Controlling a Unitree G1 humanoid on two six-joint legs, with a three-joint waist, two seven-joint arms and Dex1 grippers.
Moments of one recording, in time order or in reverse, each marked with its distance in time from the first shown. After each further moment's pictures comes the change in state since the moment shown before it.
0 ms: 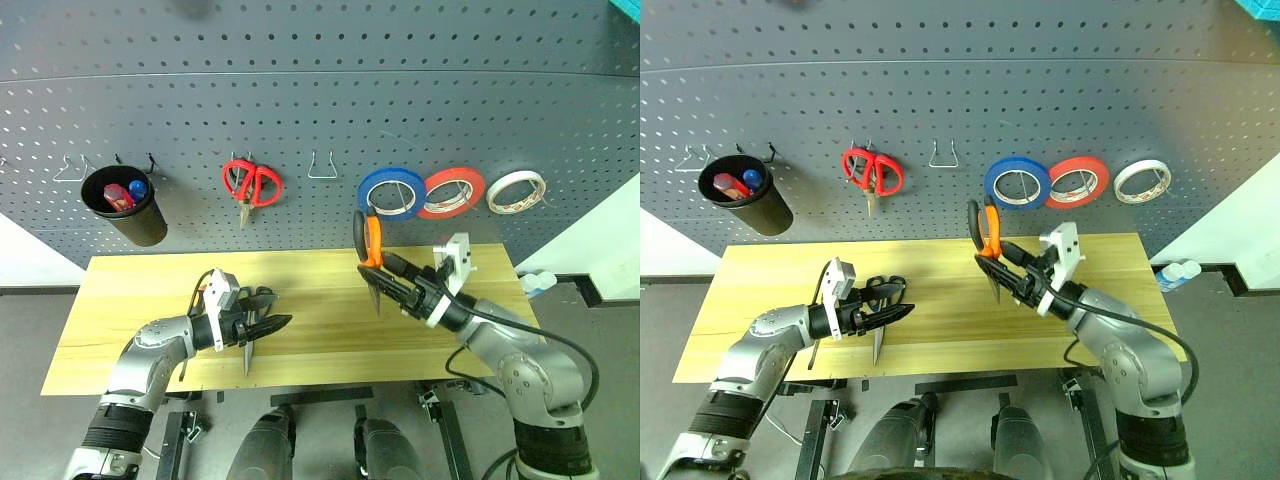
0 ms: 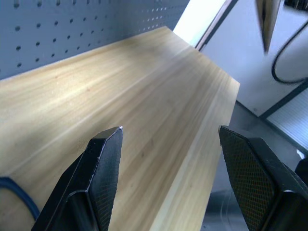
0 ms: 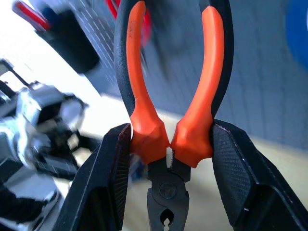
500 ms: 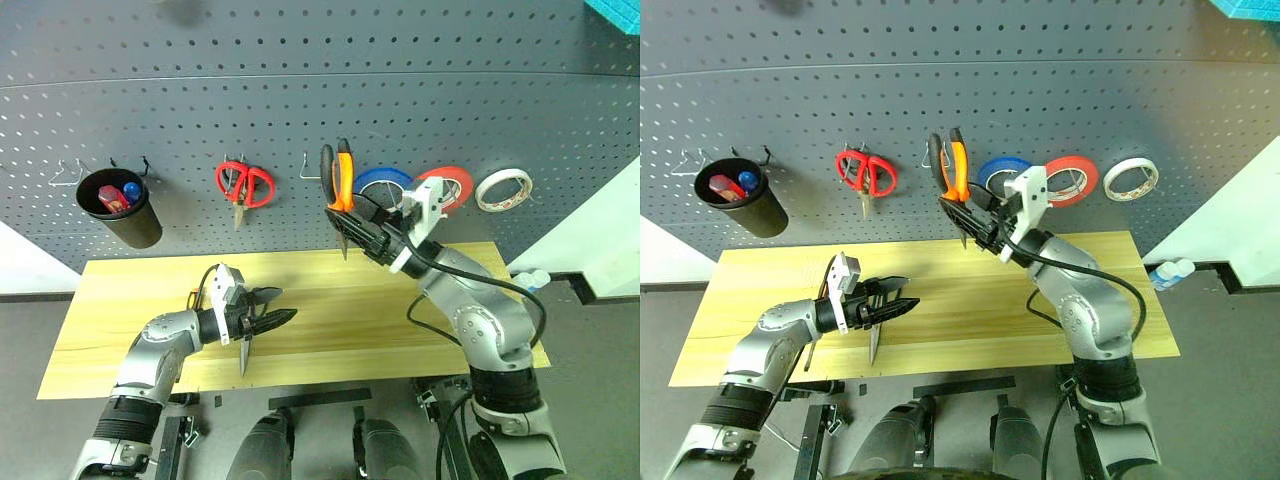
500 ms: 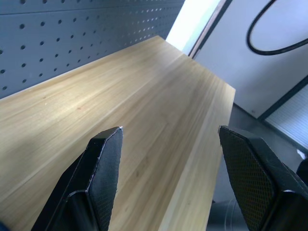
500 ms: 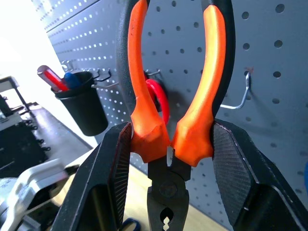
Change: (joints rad) left arm -0.028 -0.041 0.000 0.027 0.017 -0.013 -0.006; right arm -0.288 0.119 0.129 0.196 -0.113 -0.162 -0.089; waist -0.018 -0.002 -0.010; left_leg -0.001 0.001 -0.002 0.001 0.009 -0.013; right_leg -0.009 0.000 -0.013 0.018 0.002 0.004
